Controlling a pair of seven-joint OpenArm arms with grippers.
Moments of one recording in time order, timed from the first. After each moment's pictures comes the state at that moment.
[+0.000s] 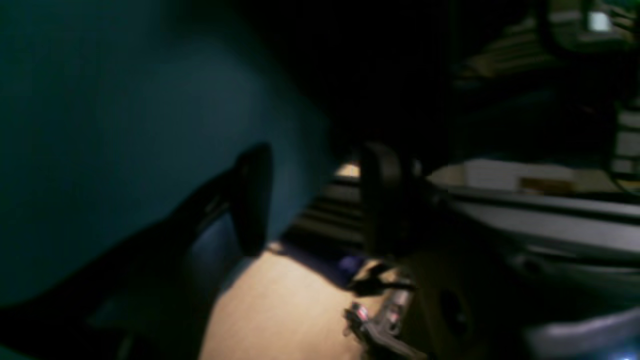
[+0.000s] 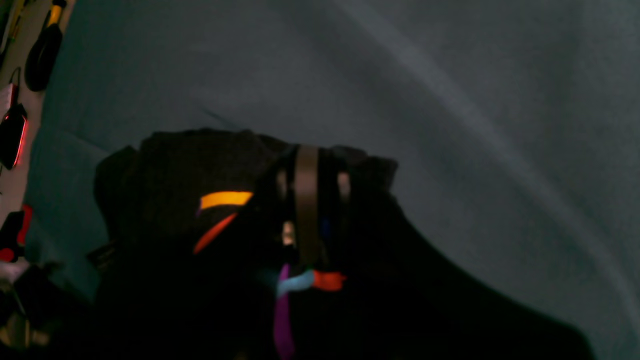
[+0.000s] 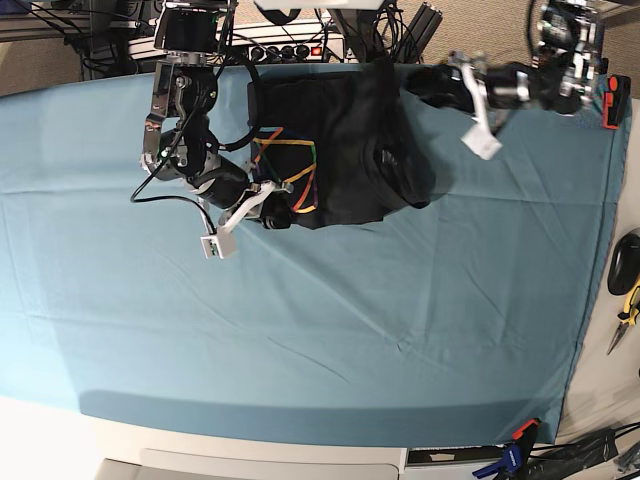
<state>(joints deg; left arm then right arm) 21.8 -22.9 -0.3 94.6 -70.0 -31.9 68.5 -1.6 0.5 10.7 91.1 32.4 26.5 -55.5</state>
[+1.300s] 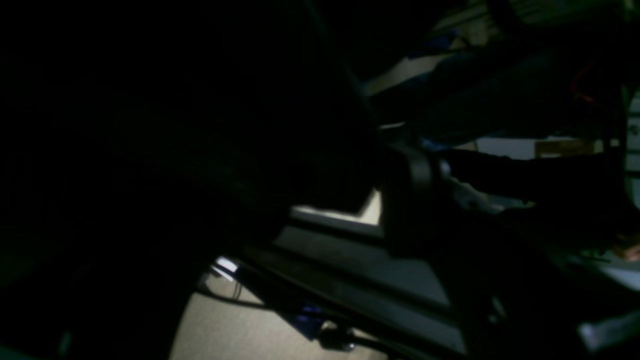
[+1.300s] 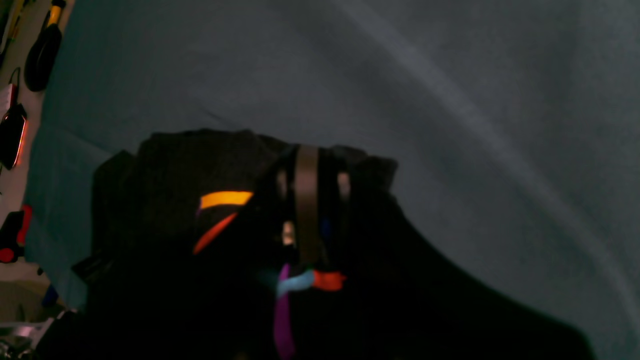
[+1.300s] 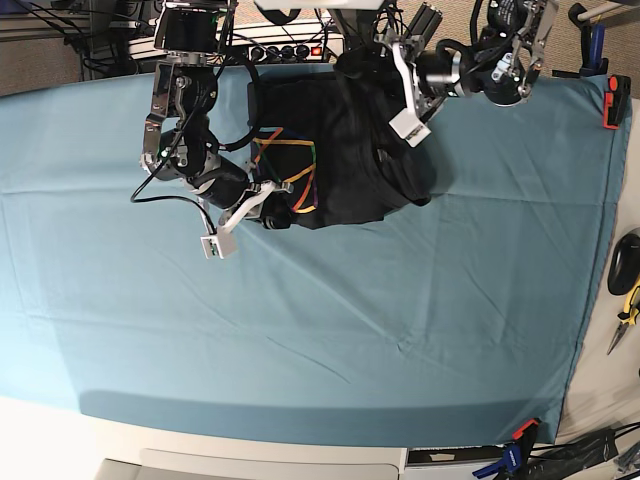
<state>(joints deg) 21.2 -18.0 13.4 102.9 -56.1 -24.7 62.0 -1.6 0.5 10.7 91.1 32.4 26.5 -55.5</state>
